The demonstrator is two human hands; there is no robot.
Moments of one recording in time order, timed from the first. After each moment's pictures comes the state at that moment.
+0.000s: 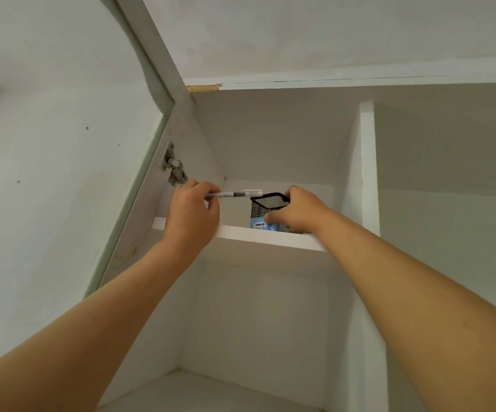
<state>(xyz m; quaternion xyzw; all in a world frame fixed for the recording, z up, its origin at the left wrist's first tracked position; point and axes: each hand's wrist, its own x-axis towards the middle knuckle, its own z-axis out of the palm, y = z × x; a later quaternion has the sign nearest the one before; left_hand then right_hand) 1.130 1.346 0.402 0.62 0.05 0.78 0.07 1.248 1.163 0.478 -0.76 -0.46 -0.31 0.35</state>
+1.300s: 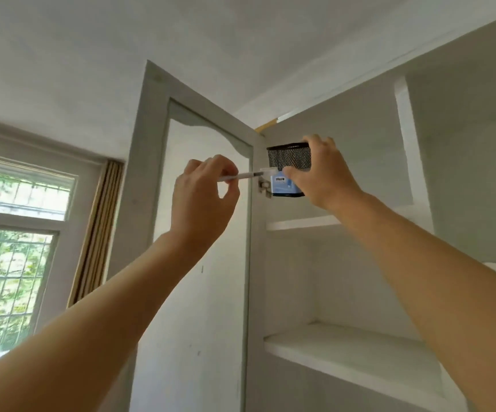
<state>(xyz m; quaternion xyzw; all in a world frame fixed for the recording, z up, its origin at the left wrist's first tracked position) 0.870 1.182 0.362 0.63 0.11 0.73 -0.22 1.077 1.102 0.432 -0.50 -0.58 -0.39 0.51</state>
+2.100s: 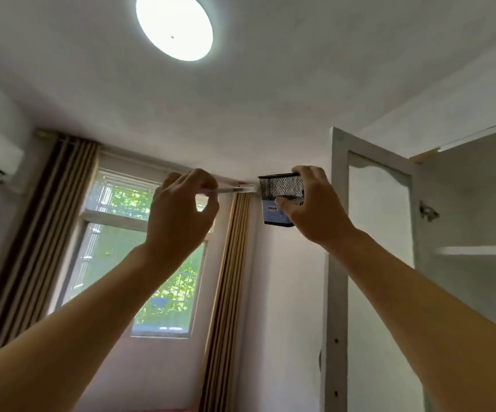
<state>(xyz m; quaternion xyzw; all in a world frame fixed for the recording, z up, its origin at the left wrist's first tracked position) 0.466 1.054 0.318 0.56 0.28 0.68 -0.40 0.711 1.084 0.379 -0.33 -0.72 -0.28 0.55</state>
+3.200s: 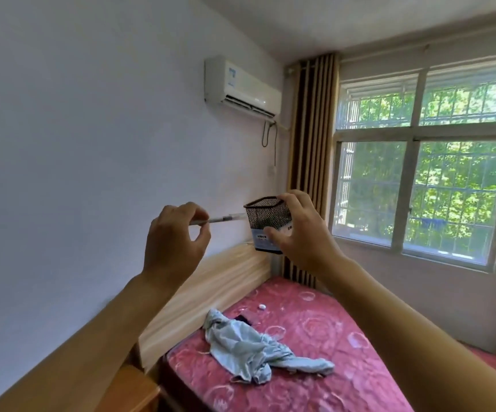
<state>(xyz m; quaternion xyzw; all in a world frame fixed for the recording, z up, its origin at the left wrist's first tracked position) 0.124 1.021 0.095 0.36 0.72 0.38 -0.46 0.233 1.253 0.120 0.00 -0.88 0.14 0.45</state>
